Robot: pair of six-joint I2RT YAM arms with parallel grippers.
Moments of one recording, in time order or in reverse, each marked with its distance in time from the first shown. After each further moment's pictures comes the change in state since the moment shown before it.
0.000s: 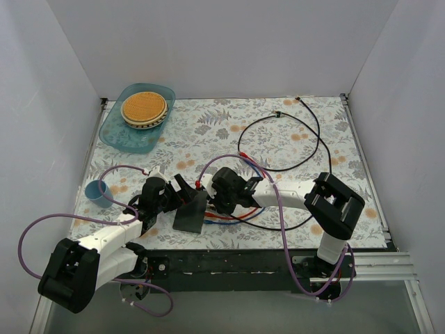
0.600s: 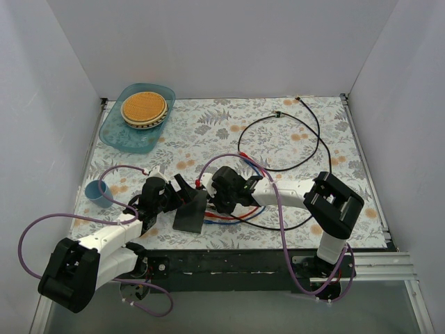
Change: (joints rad) left arm 0.000 0.001 0.000 0.002 0.002 -0.002; right arm -0.003 0.007 0.012 -0.009 -0.011 0.001
